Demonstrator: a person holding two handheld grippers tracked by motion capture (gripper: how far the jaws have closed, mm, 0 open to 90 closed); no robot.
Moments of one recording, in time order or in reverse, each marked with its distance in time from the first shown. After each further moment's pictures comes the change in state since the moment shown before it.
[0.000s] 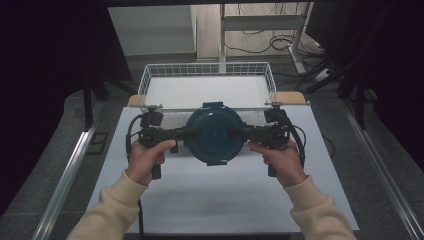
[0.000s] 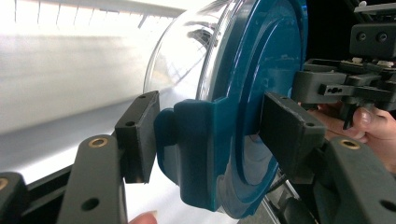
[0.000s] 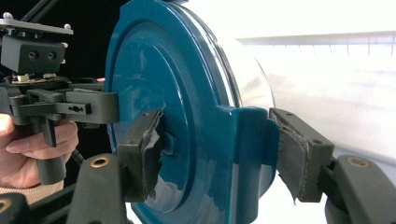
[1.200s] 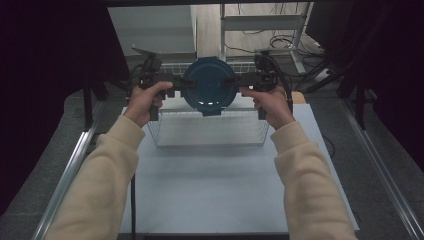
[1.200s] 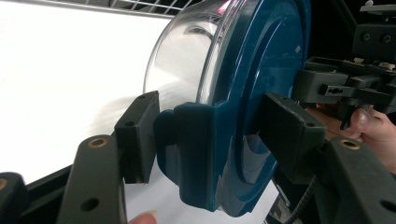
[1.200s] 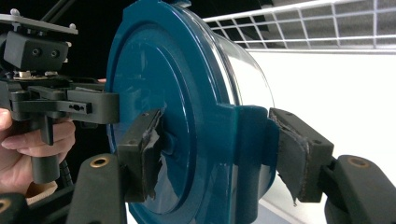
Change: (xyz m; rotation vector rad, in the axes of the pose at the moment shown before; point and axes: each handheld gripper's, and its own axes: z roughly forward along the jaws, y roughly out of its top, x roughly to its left) left arm 0.051 0.128 0.020 0.065 -0.006 -0.052; right arm -0.031 0.120 0.046 0.008 -0.005 0.011
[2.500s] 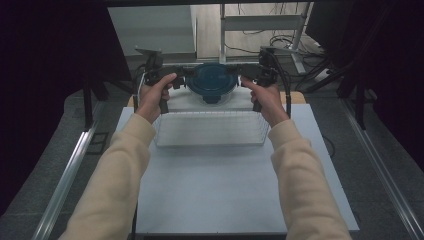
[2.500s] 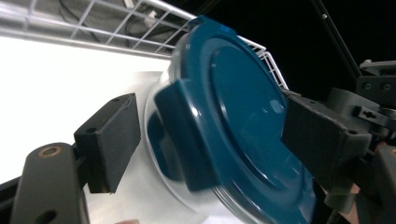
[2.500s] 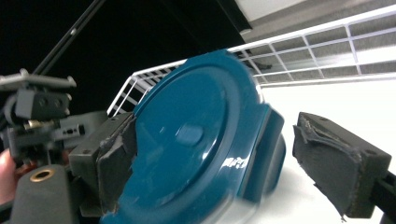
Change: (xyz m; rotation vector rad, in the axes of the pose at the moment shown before) left arm 0.023 0.010 0.015 -0.151 0.054 -0.068; right arm -0.030 0.011 0.015 -0.132 -0.041 0.141
